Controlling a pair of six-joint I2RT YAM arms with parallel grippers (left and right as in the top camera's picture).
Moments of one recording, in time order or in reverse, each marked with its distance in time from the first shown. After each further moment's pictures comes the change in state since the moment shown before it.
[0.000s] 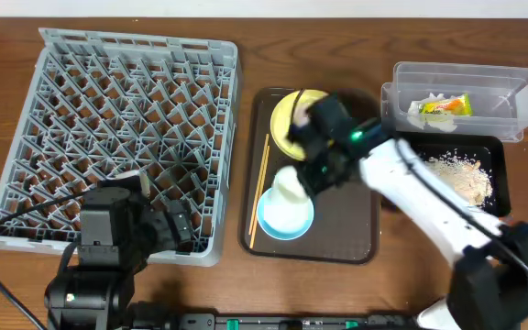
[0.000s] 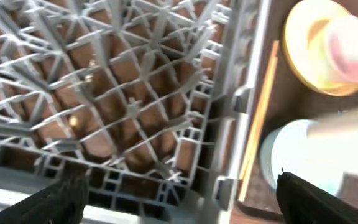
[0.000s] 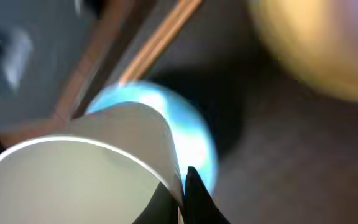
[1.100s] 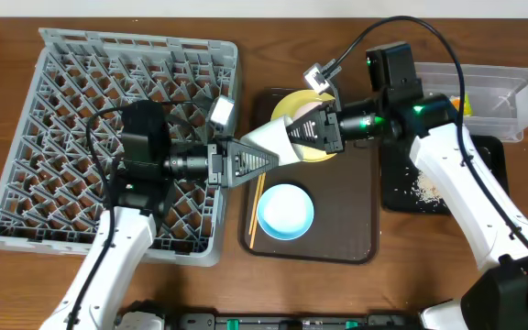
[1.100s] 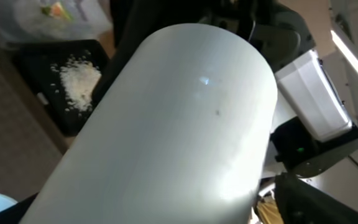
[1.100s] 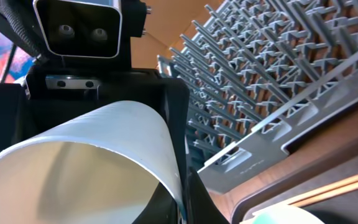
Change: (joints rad) left arm -0.131 0.558 -0.017 1.225 1.251 -0.488; right arm -0.198 -0.049 0.082 0.242 -0.881 0.016
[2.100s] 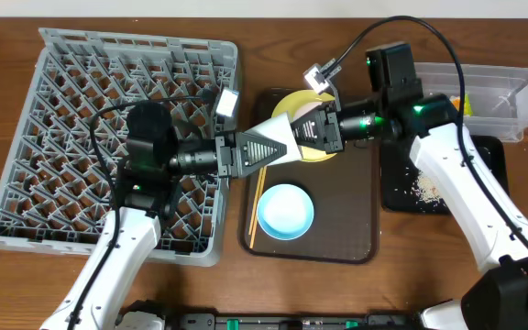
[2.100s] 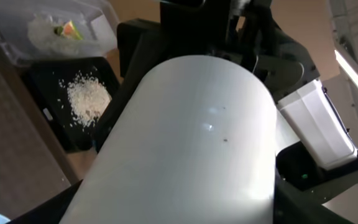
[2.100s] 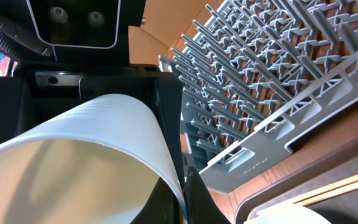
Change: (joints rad) left arm -0.034 0.002 -0.003 0.122 -0.117 -0.135; right arm 0.005 0.000 0.005 -0.011 0.012 0.015
